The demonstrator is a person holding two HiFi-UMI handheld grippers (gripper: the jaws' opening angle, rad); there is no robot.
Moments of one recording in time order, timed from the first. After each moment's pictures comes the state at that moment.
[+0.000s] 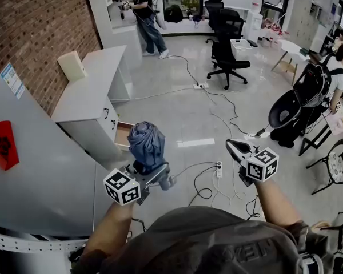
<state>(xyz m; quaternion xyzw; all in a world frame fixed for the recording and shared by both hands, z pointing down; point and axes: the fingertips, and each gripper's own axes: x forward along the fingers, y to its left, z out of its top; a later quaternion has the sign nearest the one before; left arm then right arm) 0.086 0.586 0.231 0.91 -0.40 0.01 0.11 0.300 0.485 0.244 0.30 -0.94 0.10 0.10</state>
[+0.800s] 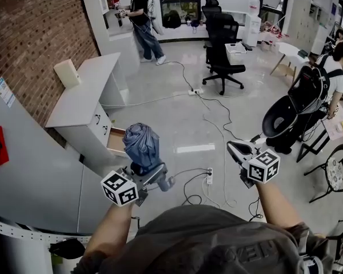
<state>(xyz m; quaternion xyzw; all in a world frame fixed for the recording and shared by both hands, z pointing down) 0.205 0.544 0.226 0.90 -0.42 0.00 0.11 0.433 0.442 0.240 0.28 -0.95 0.09 0.09</state>
